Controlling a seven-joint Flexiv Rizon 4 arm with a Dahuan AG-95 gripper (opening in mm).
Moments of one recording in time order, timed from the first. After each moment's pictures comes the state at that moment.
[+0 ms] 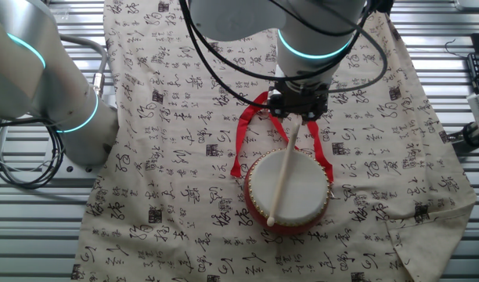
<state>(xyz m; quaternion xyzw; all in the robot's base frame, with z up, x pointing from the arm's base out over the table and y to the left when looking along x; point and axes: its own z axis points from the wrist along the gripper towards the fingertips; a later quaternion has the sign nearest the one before) 0.474 -0.011 0.118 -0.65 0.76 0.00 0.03</state>
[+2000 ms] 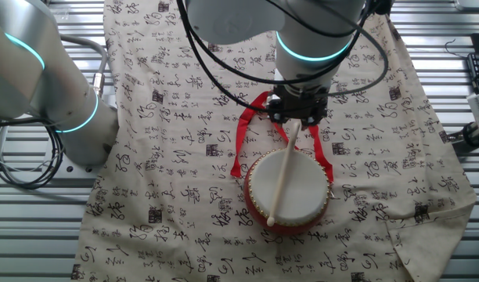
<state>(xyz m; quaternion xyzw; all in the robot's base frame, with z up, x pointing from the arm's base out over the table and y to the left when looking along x) 0.471 -0.026 0.120 -0.66 0.75 -0.01 0.02</state>
